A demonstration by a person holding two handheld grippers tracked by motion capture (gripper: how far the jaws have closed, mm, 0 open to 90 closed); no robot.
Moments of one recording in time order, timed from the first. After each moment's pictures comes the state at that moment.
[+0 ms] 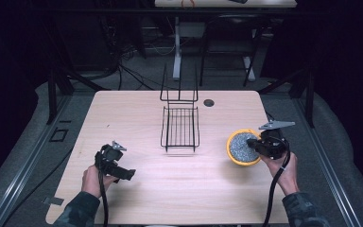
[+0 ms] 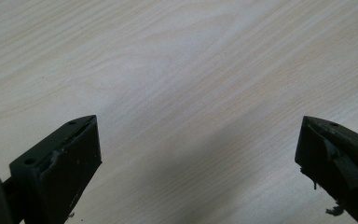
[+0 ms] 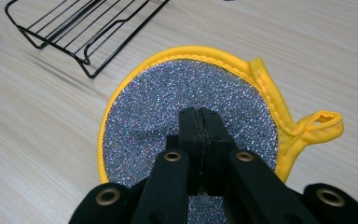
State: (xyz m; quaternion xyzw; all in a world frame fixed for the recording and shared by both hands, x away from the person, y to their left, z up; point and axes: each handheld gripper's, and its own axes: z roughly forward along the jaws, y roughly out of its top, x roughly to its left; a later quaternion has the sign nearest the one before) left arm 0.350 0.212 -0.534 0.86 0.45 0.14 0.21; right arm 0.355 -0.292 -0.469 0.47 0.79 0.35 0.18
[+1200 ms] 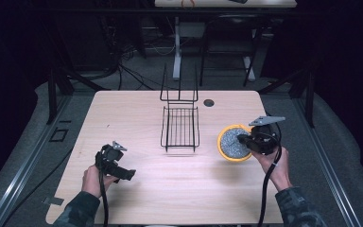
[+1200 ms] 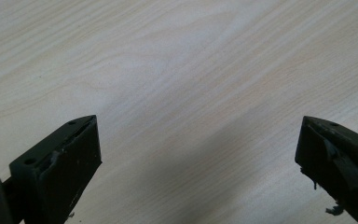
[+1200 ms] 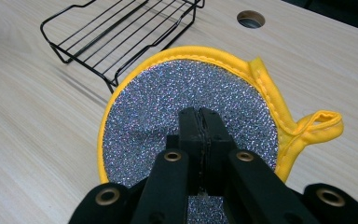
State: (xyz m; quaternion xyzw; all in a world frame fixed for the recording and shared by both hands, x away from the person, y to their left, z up) left arm 0.351 0.211 -0.535 0.86 0.45 0.13 0.21; right arm 0.361 -0.263 -0.454 0.44 0.80 0.36 0.19
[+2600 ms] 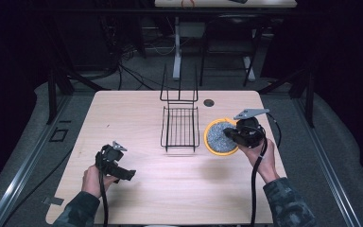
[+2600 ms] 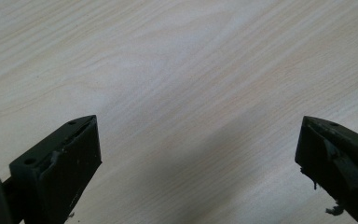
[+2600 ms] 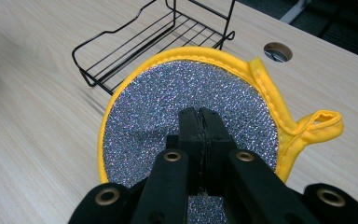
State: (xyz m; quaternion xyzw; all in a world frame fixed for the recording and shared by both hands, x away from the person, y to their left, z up) left arm 0.350 0.211 -0.535 0.86 0.45 0.13 0.21; right arm 0.376 -0.224 -0.440 0.40 0.82 0.38 0.19
